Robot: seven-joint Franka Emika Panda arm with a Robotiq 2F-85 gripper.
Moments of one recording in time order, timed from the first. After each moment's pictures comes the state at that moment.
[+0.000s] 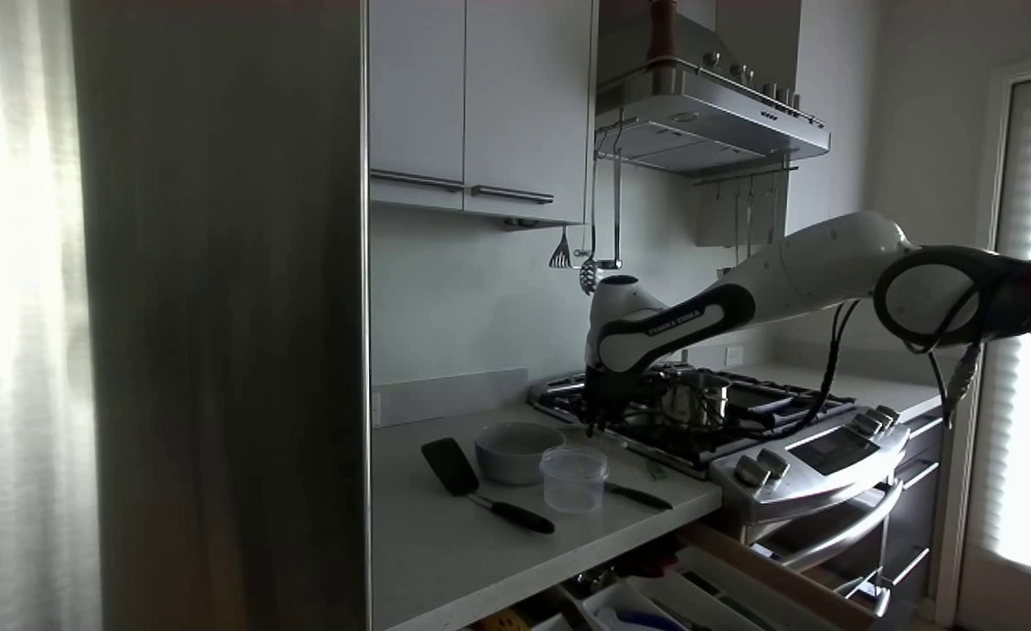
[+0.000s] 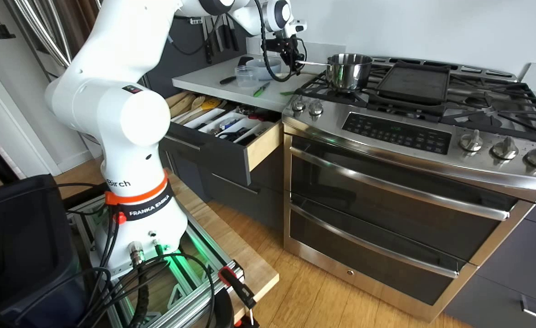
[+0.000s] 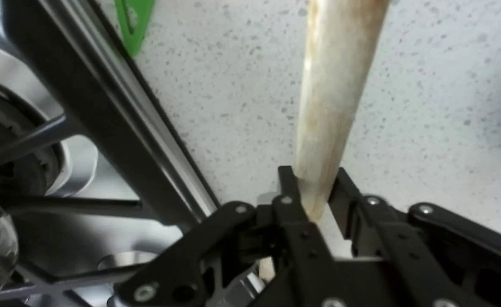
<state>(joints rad) 0.35 0.71 -0.04 -1.27 -0.22 2.29 0.51</state>
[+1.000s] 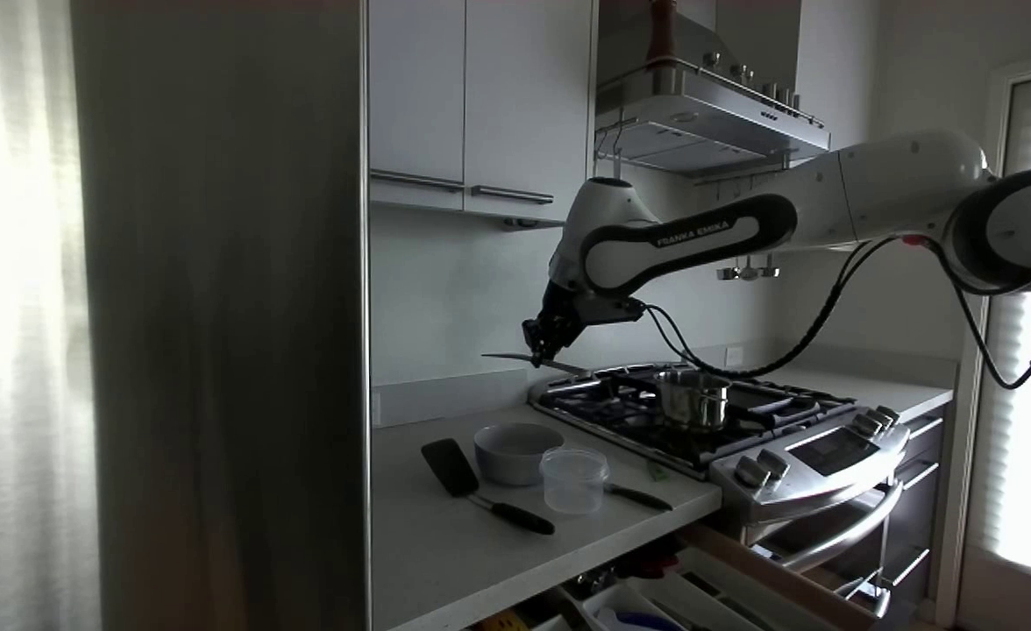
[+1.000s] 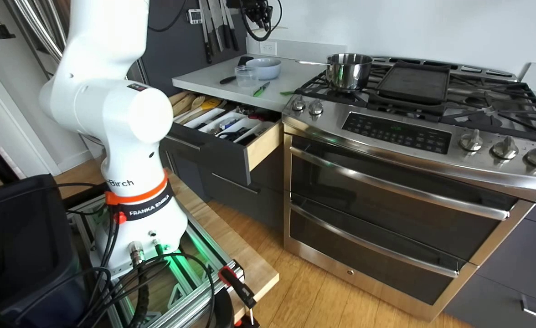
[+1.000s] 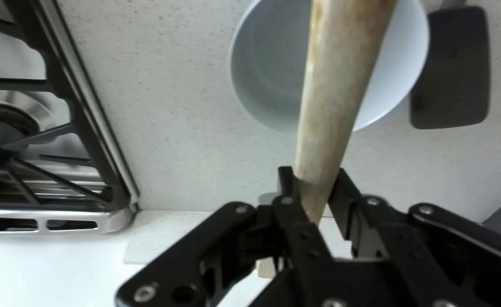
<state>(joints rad) 0.46 0.48 0.08 -1.29 -0.26 2.27 0.35</state>
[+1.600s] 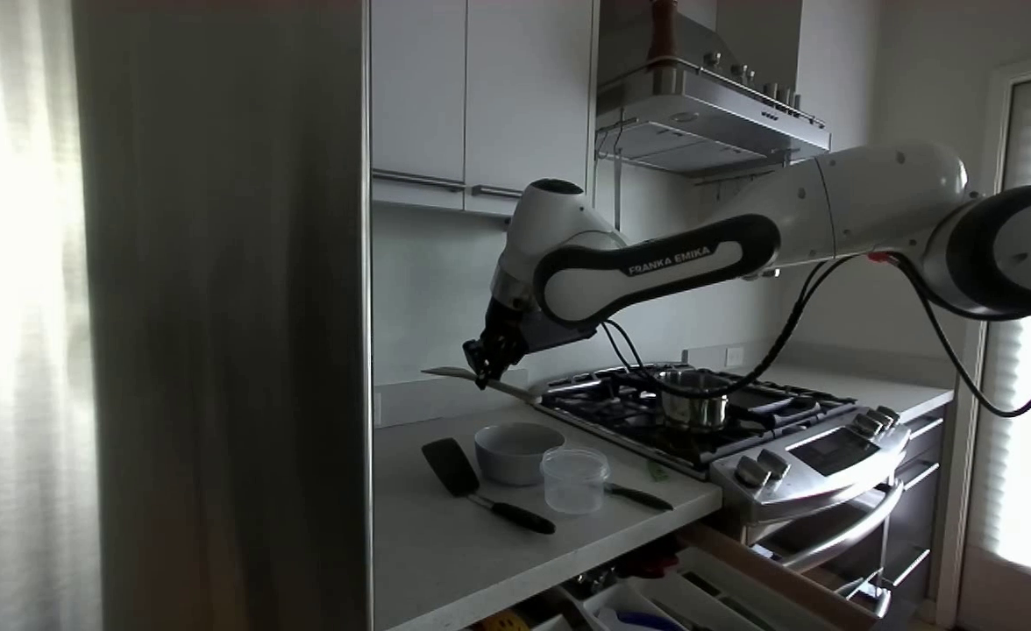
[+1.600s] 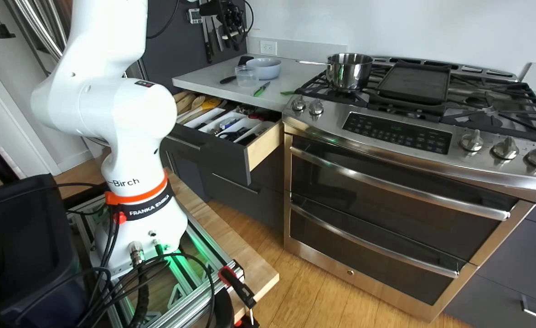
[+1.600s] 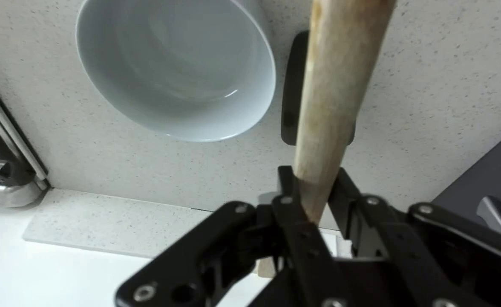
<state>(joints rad) 0.64 0.56 0.08 -1.21 -0.40 2.27 0.46</state>
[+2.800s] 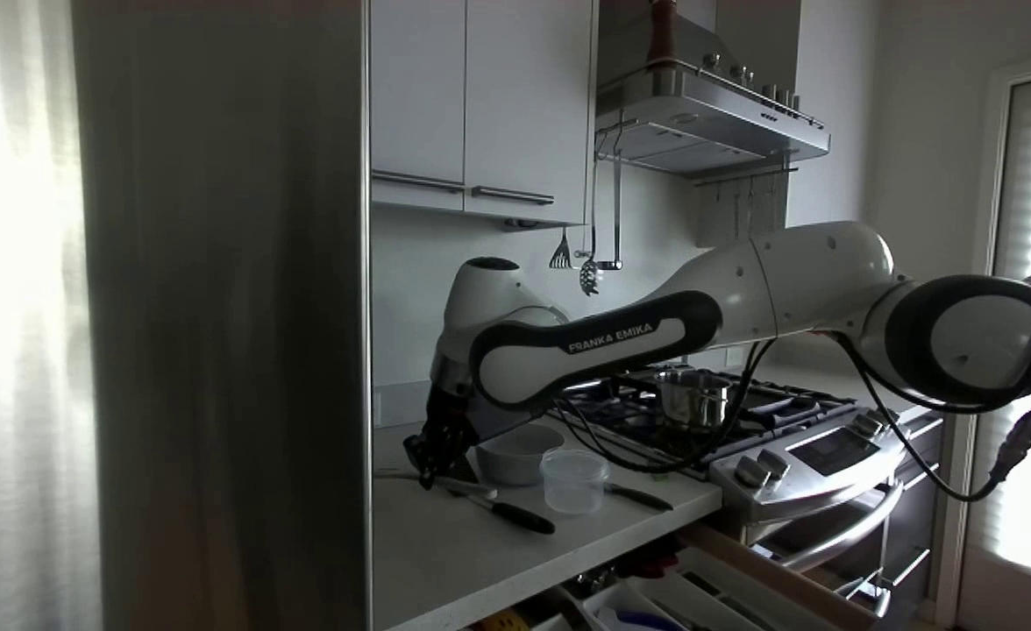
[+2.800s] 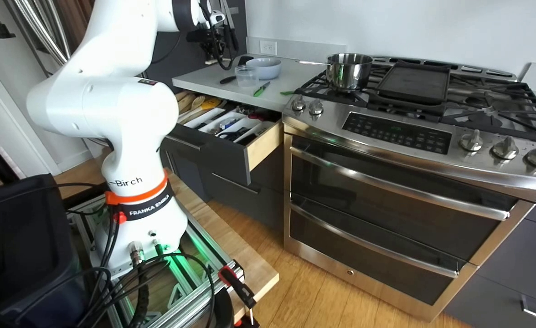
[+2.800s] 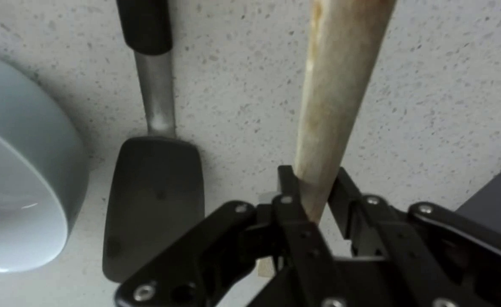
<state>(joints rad) 0.74 0.84 0.12 -1.00 -0.29 2.20 0.37</state>
